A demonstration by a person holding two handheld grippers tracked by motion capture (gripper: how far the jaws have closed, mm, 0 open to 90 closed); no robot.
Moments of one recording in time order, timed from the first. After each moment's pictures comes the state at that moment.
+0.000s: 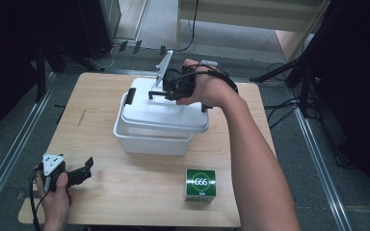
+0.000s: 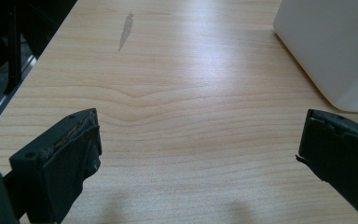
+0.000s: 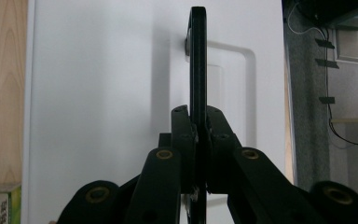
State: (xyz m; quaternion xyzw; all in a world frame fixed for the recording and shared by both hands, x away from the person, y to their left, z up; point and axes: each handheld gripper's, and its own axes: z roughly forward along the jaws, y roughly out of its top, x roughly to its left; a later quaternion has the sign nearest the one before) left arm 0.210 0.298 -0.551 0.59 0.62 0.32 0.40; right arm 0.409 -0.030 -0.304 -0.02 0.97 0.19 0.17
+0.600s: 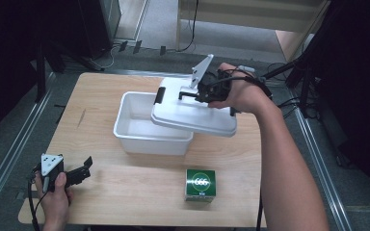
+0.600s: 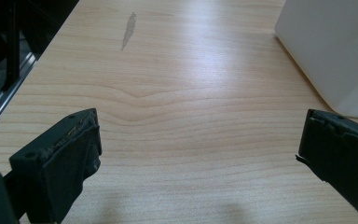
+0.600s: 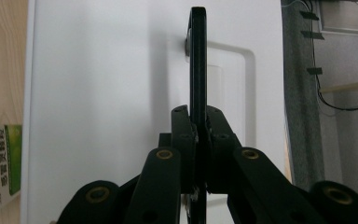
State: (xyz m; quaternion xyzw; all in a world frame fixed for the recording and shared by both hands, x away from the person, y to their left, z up) left arm 0.209 0.300 -0.551 0.59 0.62 0.32 0.40; right arm 0.405 -0.111 -0.302 0.01 0.97 0.18 0.18
